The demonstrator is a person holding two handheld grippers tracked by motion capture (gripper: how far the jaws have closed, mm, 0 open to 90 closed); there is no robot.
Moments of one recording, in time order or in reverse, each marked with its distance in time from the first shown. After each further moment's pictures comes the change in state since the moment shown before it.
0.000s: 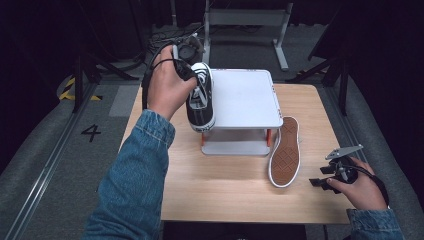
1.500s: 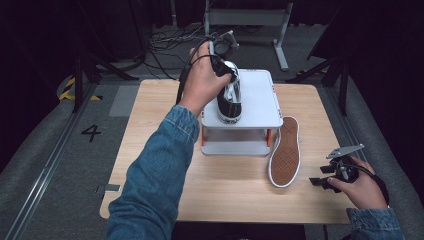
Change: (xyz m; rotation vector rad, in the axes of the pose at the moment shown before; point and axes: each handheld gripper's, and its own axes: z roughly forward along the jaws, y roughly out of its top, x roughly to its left) left arm -0.031 0.042 0.032 -0.099 -0.050 0.053; right arm -0.005 0.000 0.001 -0.018 0.012 0.002
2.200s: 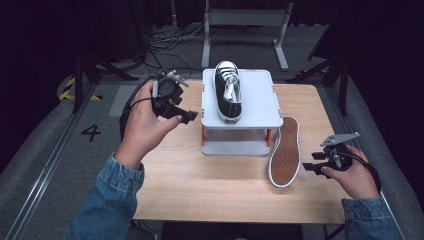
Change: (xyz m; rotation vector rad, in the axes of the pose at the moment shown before) left arm 0.004 -0.142 -0.061 -0.003 -0.057 0.011; right arm 0.003 0.040 -0.003 -0.103 -0.017 -0.052
